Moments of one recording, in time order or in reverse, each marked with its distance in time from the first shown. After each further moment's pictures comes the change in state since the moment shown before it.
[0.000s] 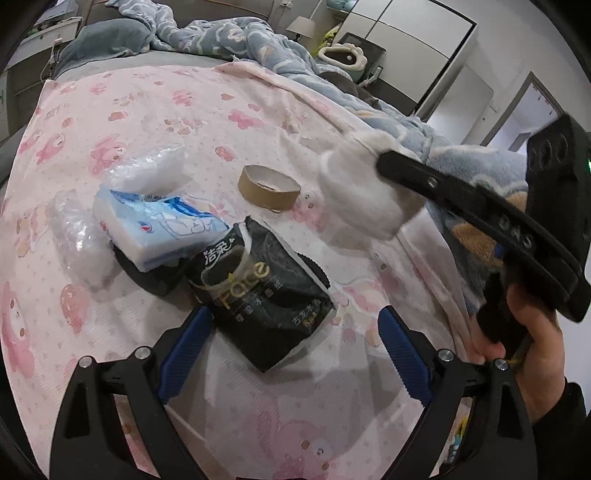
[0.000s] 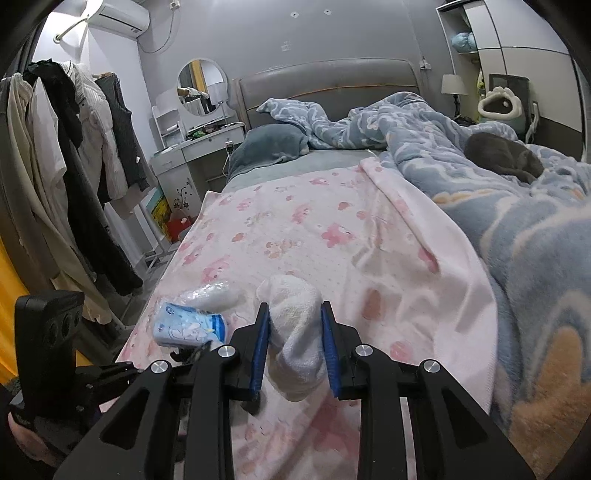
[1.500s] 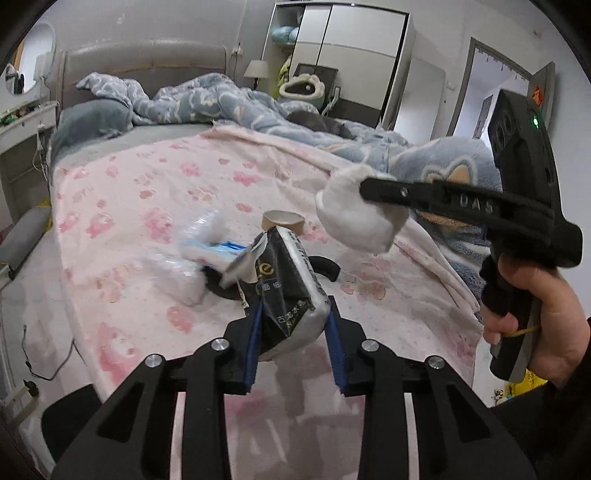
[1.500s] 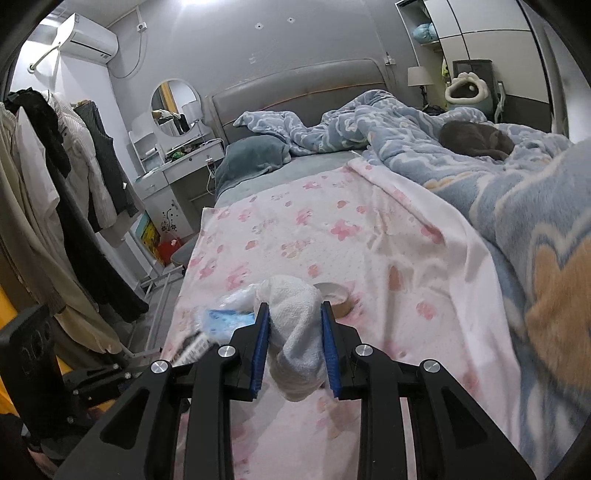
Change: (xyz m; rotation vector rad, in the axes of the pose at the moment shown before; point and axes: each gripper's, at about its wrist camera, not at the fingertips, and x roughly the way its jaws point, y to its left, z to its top) left arm -0.096 0.014 -0.029 0.277 -0.161 0.038; right arm -0.033 0.062 -0.015 0.138 -0.040 -0.069
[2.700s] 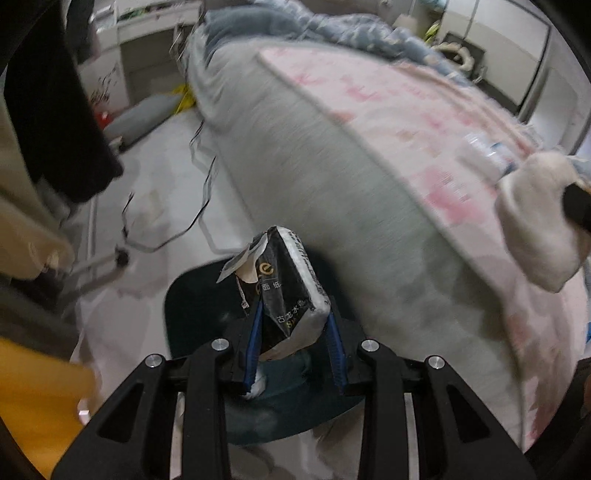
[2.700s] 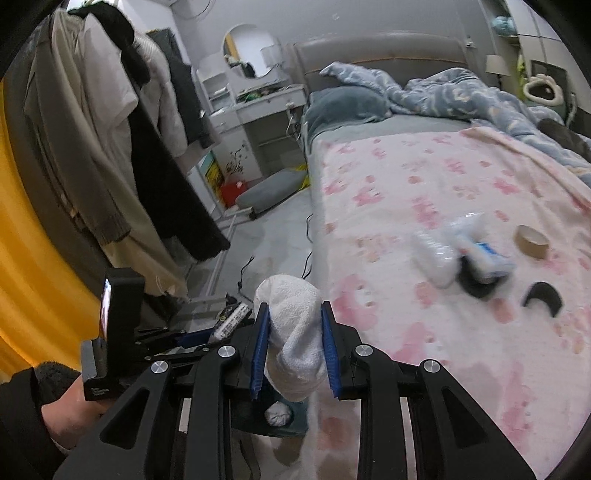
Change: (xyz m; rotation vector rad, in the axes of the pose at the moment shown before) left arm -0.084 0.206 -0.120 -0.338 0.285 0.379; right arm 0.055 0.220 -0.074 -0.150 0.179 0.172
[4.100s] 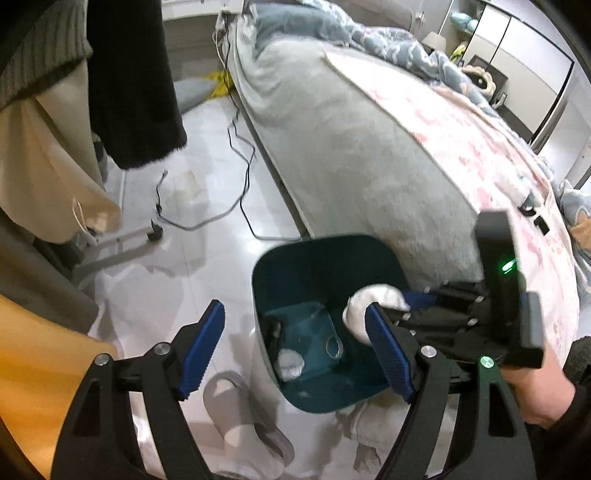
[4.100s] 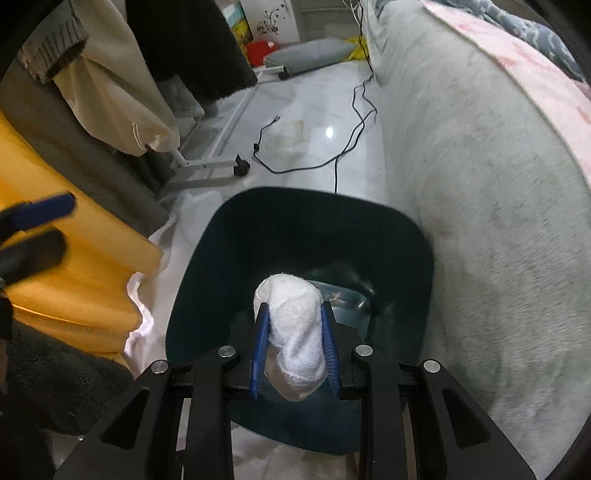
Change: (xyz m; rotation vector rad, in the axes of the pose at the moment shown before) left arm -0.049 0.098 -0.022 -0.099 -0.037 -0.011; right arm 0.206 0.072 -0.074 -0.167 0.512 0.014
